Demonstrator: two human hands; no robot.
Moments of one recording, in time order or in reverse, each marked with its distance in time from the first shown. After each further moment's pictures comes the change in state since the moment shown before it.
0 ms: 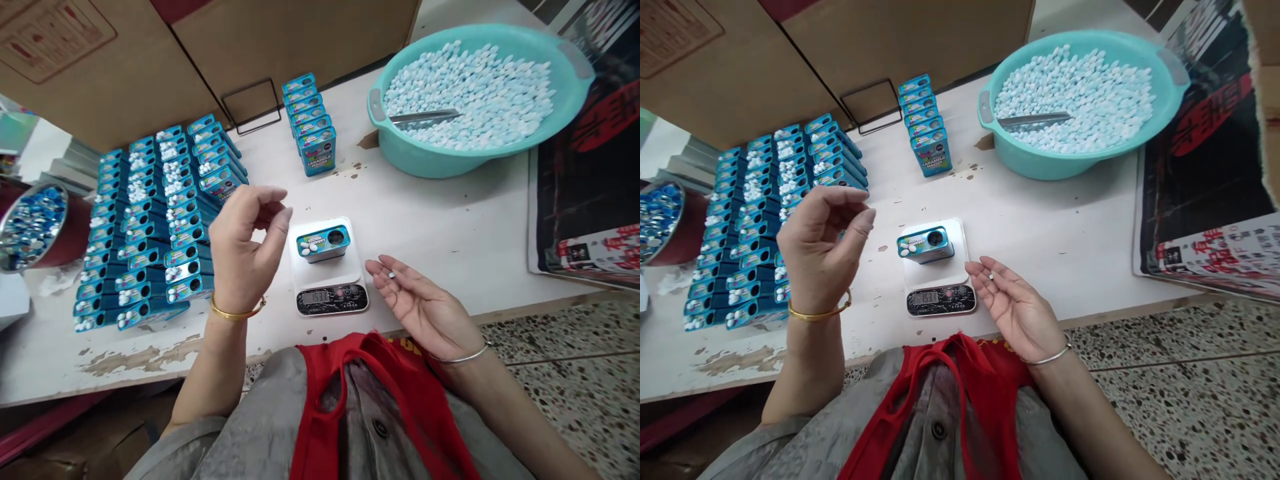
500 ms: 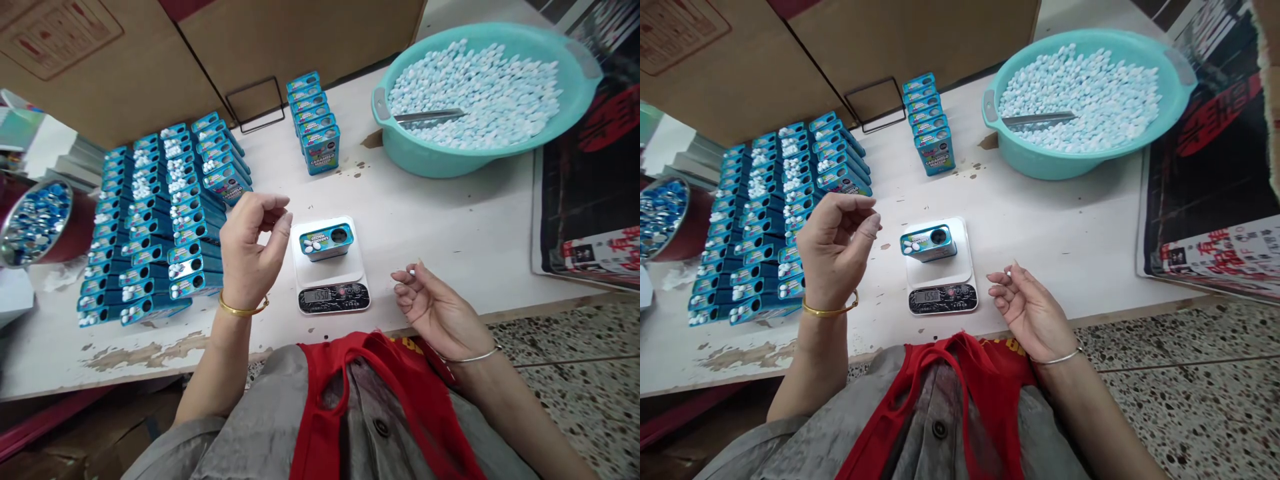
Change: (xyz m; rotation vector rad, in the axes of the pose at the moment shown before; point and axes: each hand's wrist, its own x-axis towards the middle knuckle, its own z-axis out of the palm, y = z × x) left_hand -0.012 -0.014 0.003 -0.042 0.003 -0.045; right_hand 0.002 -0.002 -0.019 -0.031 0.104 -0.035
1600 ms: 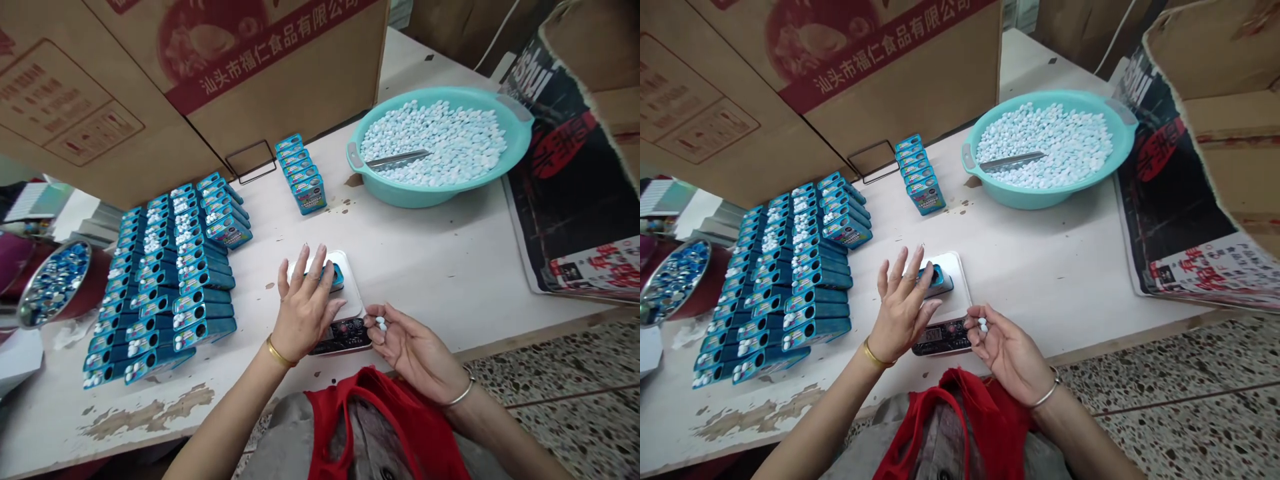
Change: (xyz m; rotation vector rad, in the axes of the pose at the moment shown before) left_hand -0.028 0.000 0.043 0.476 -0.348 0.366; right_hand 0.003 0.019 0.017 0.114 -0.211 0.237
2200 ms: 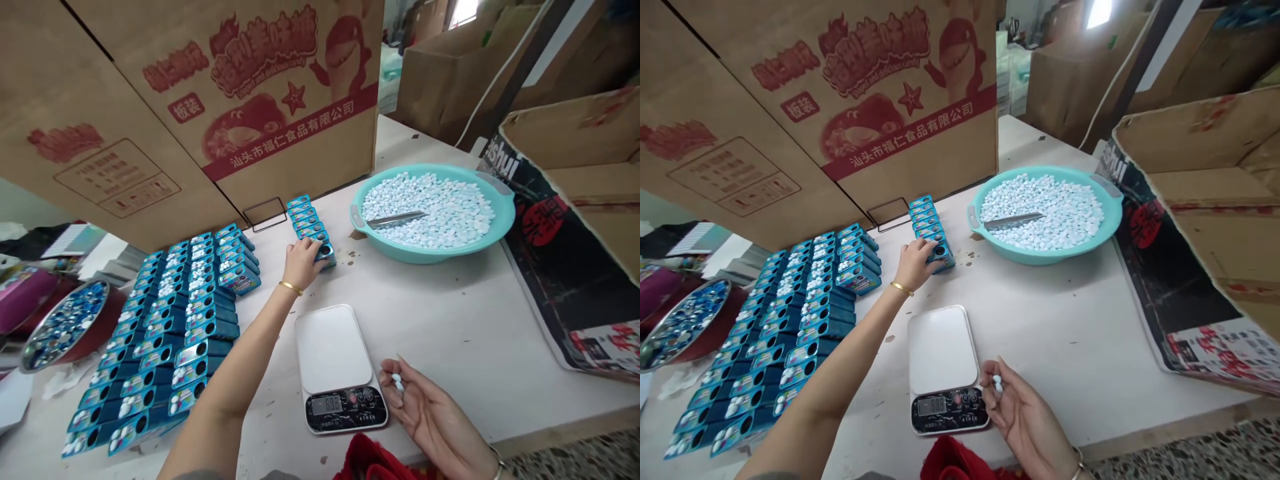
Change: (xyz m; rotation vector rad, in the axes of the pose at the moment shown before) left_hand 0.141 -0.118 0.055 0.103 -0.152 -0.180; right_hand 0.016 -0.007 0.001 0.075 0.023 0.002
